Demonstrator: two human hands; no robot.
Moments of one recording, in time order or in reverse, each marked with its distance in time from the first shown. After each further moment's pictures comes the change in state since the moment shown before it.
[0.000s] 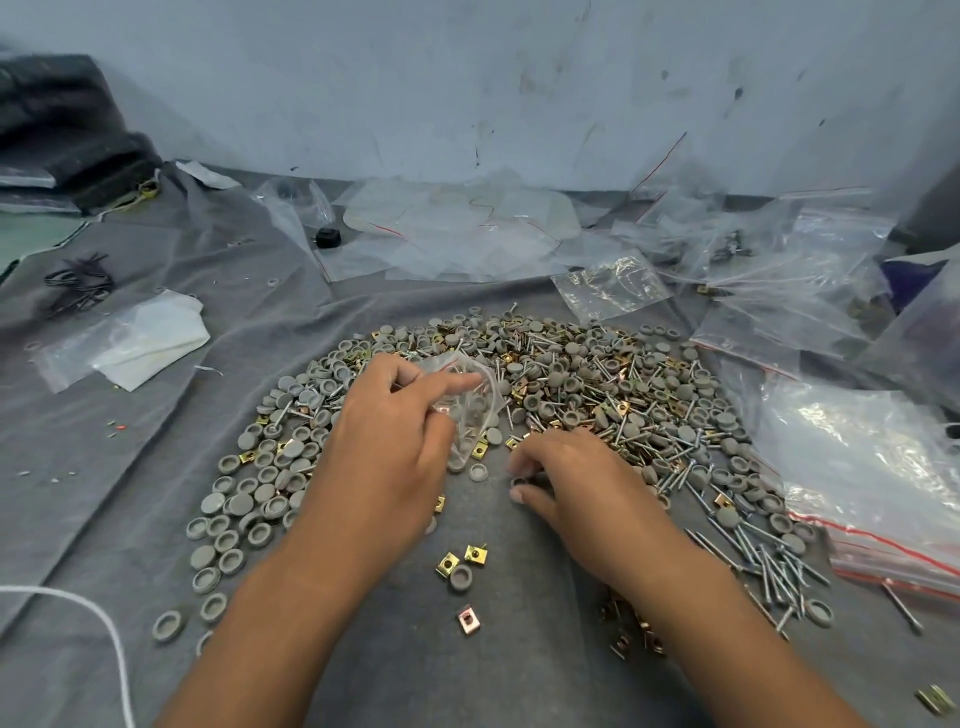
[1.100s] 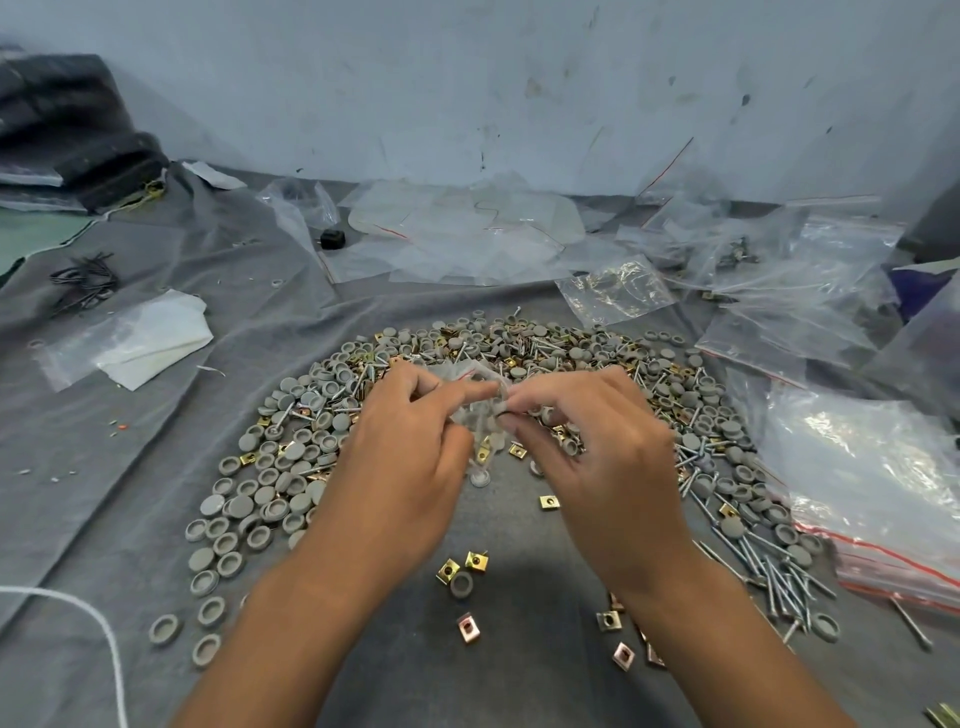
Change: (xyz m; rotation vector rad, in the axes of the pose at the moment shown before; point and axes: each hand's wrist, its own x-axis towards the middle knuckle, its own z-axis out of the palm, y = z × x) left_hand 0.000 0.002 0.006 -0.004 -0.044 0.028; right_hand 0.001 -0.022 -0.017 0.272 0.715 -0.328
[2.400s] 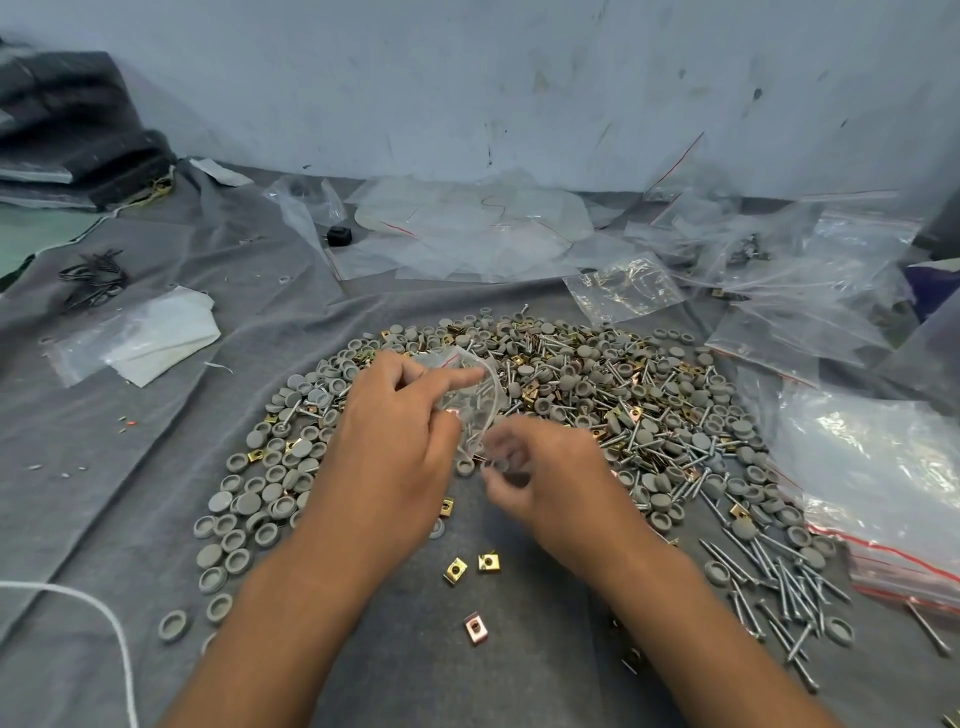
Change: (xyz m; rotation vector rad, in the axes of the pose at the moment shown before) left_hand 0.002 -0.007 -0.006 0.017 0.057 -0.027; right_hand -0.012 0.014 0.028 0.016 -0.508 0.307
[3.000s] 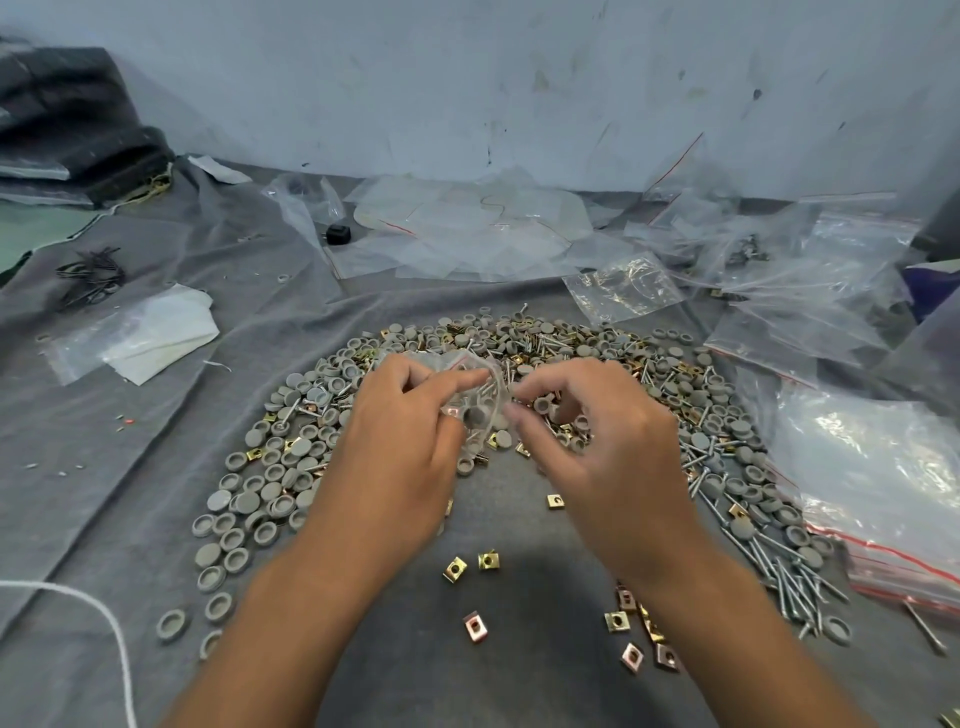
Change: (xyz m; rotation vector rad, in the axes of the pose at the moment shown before) left_hand 0.001 -0.001 0.004 0.005 -0.018 0.009; right_hand -0.005 -0.021 -0.033 0.012 0.387 -0.205
